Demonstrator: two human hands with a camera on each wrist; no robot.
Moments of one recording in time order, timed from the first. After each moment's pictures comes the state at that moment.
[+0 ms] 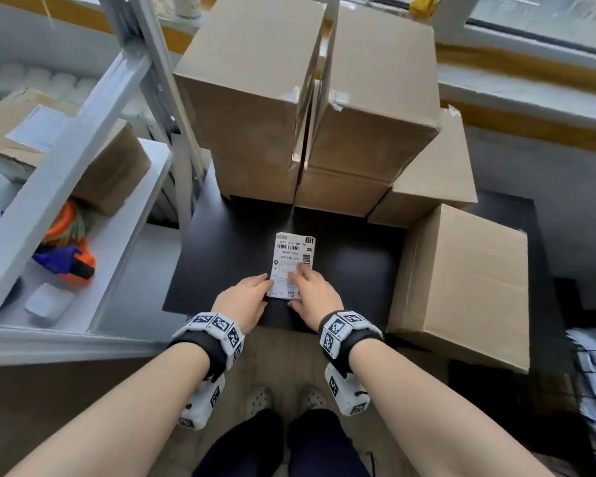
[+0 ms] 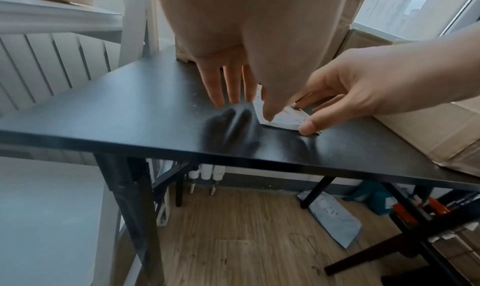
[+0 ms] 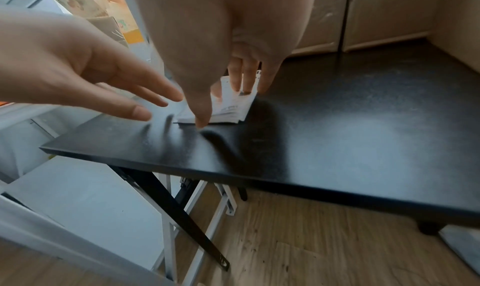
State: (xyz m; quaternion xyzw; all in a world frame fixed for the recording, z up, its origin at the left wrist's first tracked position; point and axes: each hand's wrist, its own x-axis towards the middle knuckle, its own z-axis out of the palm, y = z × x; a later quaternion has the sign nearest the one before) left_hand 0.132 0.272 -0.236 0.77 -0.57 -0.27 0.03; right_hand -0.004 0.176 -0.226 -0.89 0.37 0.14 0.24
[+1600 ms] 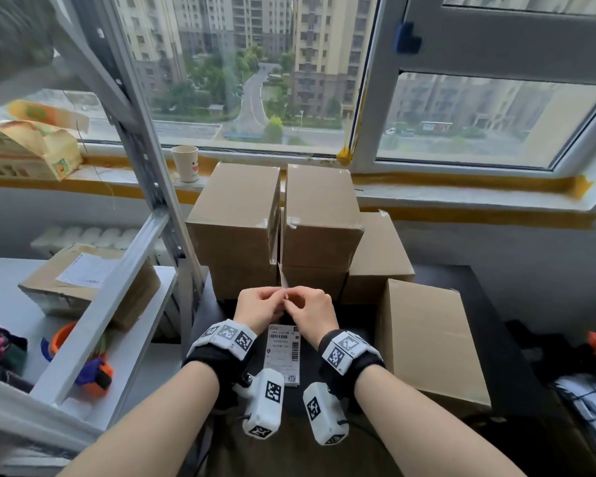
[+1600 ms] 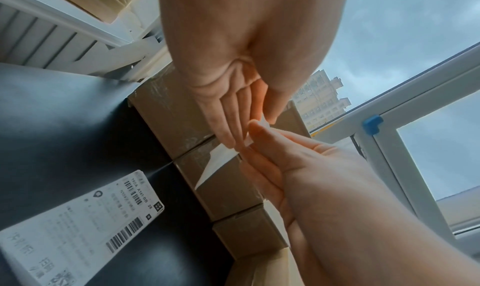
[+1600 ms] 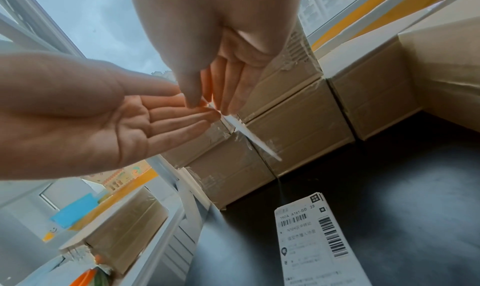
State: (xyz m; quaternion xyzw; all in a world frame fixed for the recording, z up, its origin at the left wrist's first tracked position) left_hand 0.119 0.204 -0.087 0.66 -0.28 -0.45 0.54; right_hand 0.013 0.153 -0.098 -0.77 0.45 -0.25 0.38
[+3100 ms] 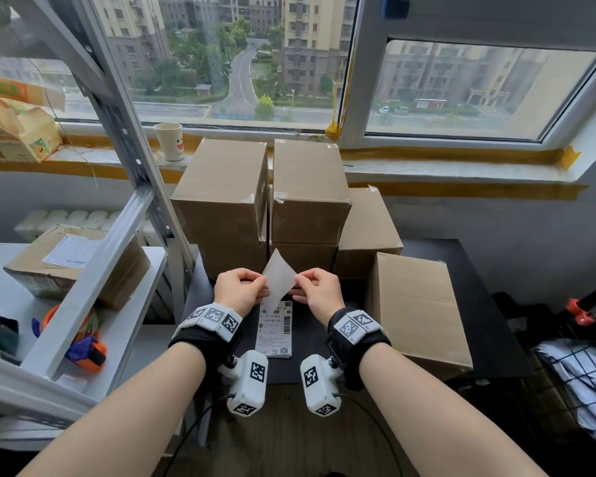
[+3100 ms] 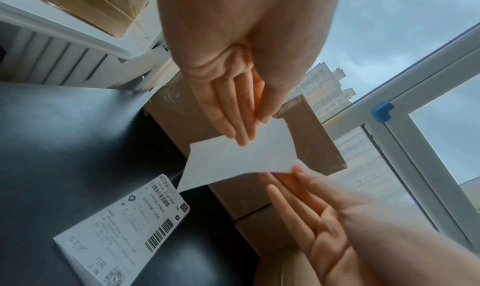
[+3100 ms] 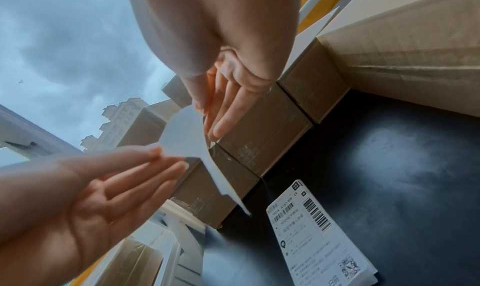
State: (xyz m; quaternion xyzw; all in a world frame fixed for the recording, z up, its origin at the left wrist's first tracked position) left_hand 0.125 0.214 -0.105 0.71 -0.27 -0.37 0.53; right_hand -0.012 0.150 -0.117 -0.55 0.47 -0.33 0.61
